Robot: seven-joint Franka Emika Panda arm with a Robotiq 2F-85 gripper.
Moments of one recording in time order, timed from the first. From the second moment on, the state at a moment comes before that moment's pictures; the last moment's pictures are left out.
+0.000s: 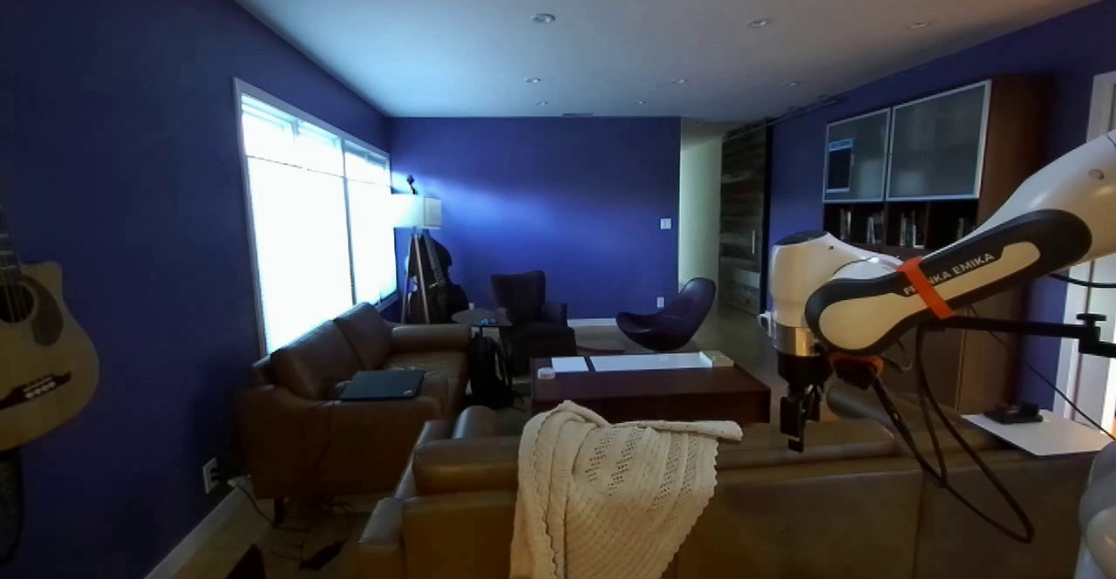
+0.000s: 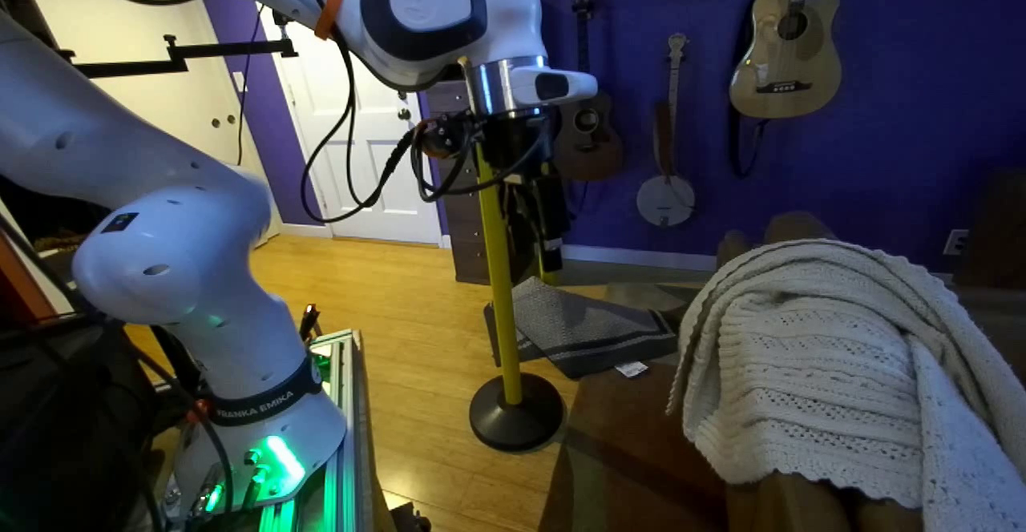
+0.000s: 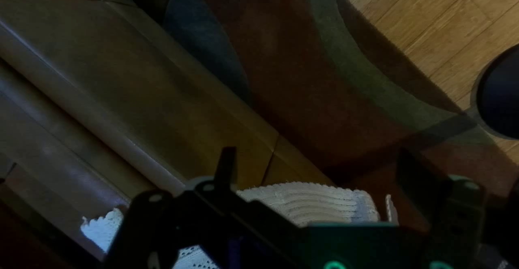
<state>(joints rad) -0.15 -0.59 -0.01 -2.69 -0.30 2.14 -0.02</state>
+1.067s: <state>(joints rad) -0.16 -0.52 -0.09 -2.65 -0.30 2.21 -0.03</state>
